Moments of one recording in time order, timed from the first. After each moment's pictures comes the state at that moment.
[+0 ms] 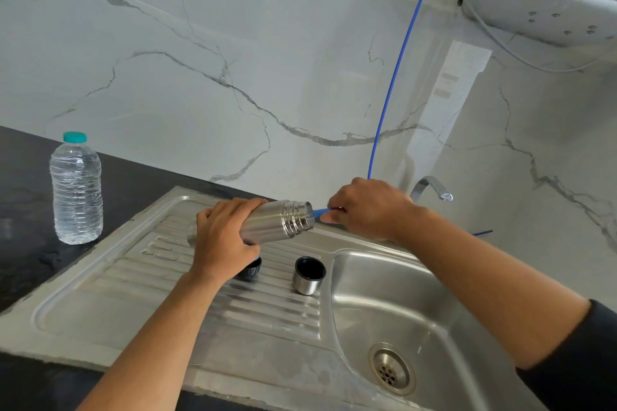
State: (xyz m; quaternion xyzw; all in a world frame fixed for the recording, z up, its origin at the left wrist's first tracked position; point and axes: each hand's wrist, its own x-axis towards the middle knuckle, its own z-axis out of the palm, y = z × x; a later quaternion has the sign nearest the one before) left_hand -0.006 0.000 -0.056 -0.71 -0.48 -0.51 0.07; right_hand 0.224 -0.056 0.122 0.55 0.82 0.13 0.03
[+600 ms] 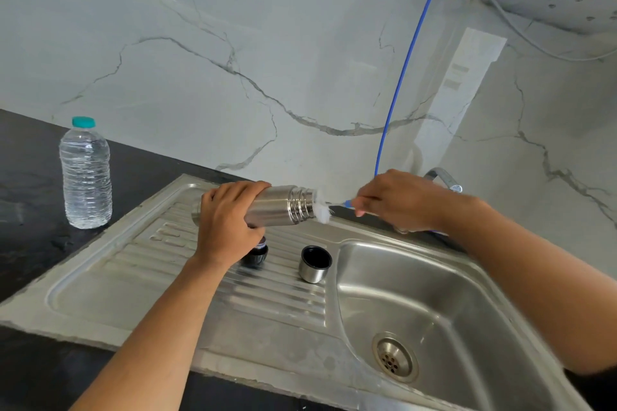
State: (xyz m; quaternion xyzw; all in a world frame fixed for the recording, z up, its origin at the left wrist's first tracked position) left_hand -0.011 0.002 -0.050 -0.71 -0.47 -0.51 0.12; right_hand 0.245 -0.082 0.138 0.59 0.80 0.04 0.04
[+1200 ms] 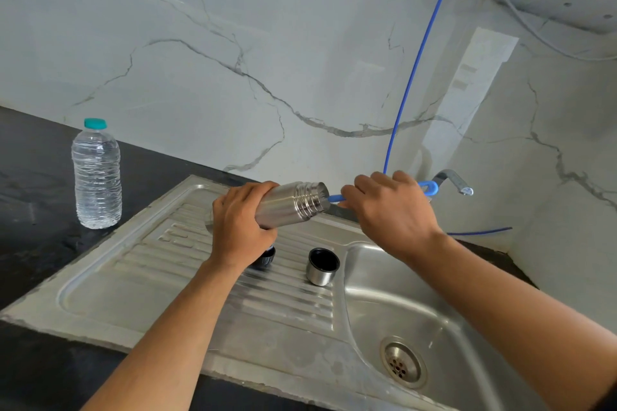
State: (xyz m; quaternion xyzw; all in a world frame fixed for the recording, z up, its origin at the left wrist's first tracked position) left_hand -0.002 -0.001 -0.050 -0.68 -0.48 -0.55 0.06; right_hand 0.227 -0.079 0.092 0.41 0.78 0.47 -0.04
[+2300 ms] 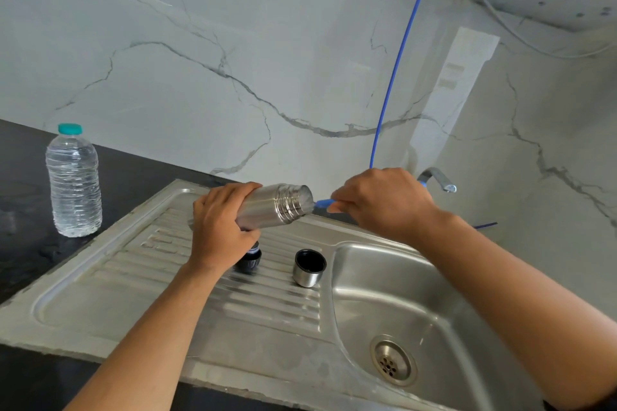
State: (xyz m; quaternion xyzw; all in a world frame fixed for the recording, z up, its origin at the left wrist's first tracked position) left_hand -0.007 0.002 -0.052 -0.68 -0.47 -0.56 0.08; right_hand 0.227 -0.090 0.126 0.52 0.81 0.26 0.03
